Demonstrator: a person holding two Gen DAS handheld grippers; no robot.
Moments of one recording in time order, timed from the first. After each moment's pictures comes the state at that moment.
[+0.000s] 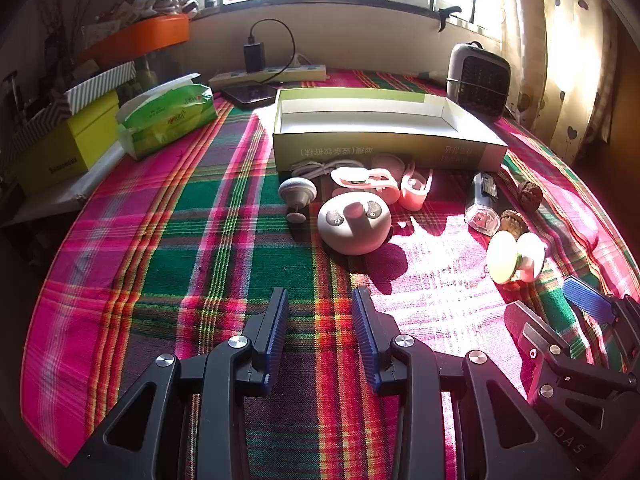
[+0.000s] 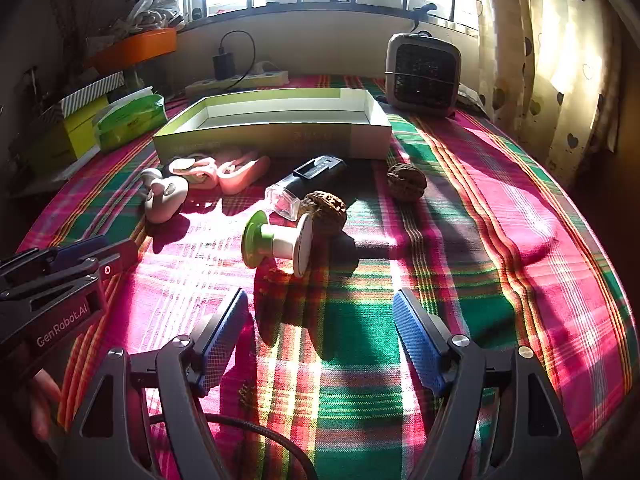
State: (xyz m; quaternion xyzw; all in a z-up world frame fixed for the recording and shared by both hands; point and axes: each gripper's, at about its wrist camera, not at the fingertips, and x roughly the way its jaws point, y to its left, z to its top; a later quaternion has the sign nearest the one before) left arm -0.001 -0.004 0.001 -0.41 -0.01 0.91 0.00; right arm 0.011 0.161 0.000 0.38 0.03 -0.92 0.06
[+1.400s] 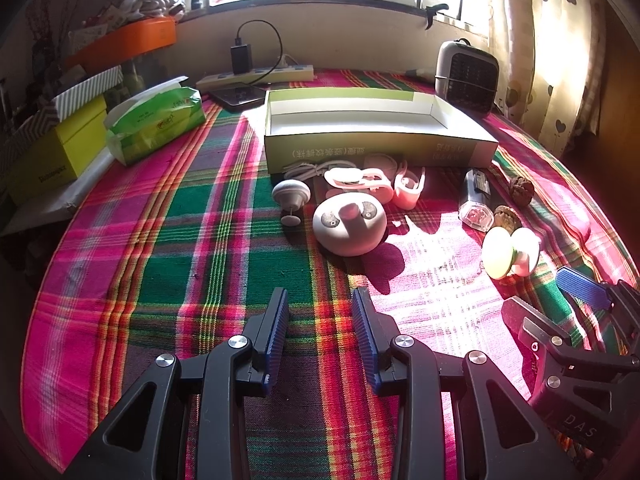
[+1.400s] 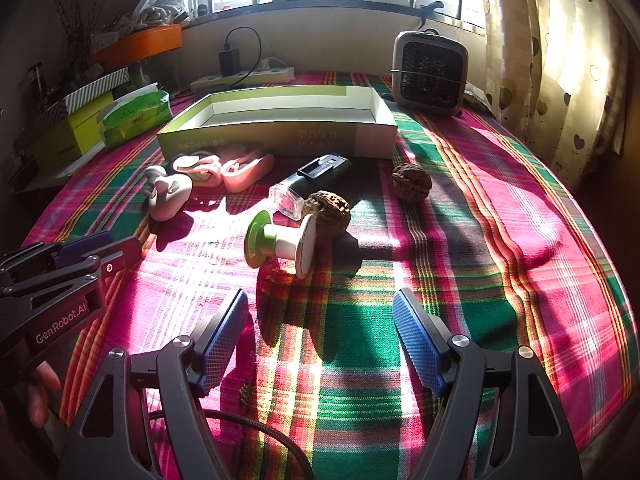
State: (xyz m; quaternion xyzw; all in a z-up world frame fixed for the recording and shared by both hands) left arm -0.004 -0.011 0.005 -0.41 0.00 0.91 0.03; right arm 0.007 0.161 0.004 0.39 0.03 -0.91 0.08
